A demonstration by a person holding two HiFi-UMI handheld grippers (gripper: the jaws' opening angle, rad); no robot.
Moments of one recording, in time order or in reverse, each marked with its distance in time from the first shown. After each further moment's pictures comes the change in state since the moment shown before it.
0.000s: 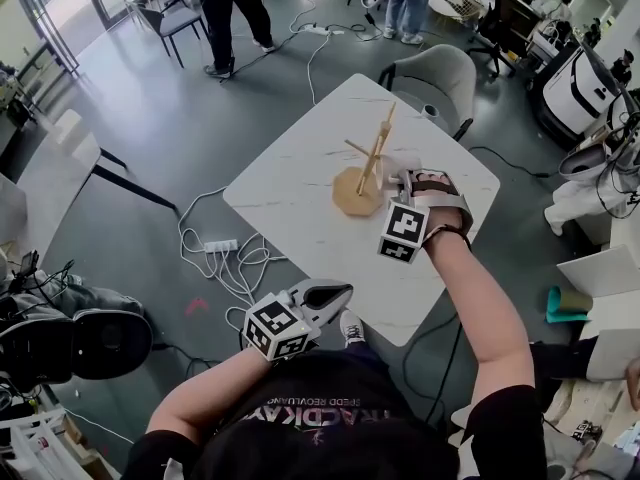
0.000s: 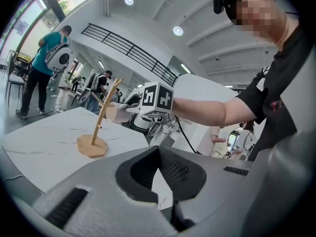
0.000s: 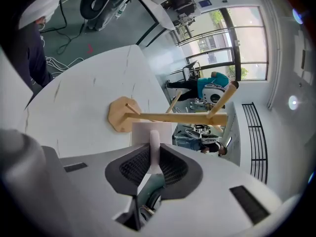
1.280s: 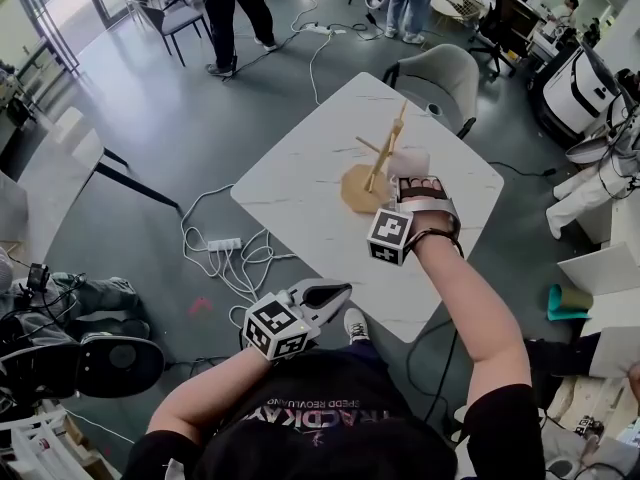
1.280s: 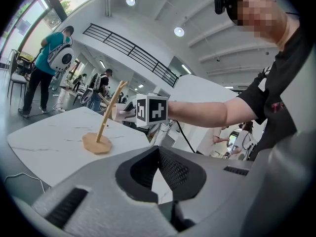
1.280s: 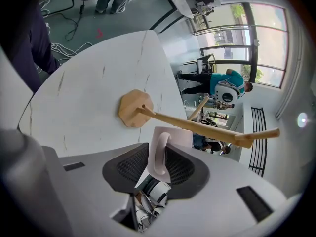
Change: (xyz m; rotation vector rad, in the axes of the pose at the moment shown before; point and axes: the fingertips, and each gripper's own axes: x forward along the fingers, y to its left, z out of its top) left arm -0.022 0.013 -0.010 -0.011 -0.001 0.004; right arm 0.023 0.039 0.015 -0.134 0.153 0.061
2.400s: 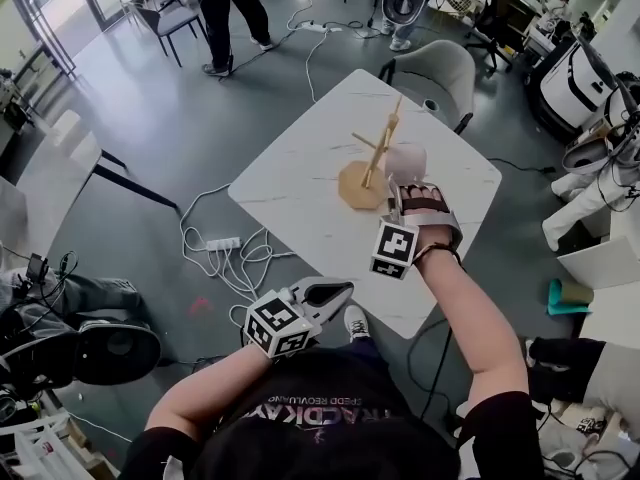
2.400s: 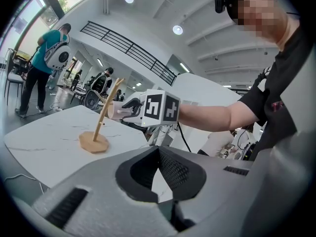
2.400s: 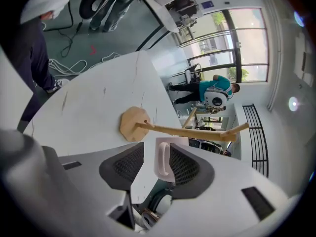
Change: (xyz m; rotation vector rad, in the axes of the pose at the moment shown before) left arm 0.002 -0.007 -0.003 0.009 0.023 -0.027; right arm -0.038 0.006 0.017 0.127 -0.166 -0.057
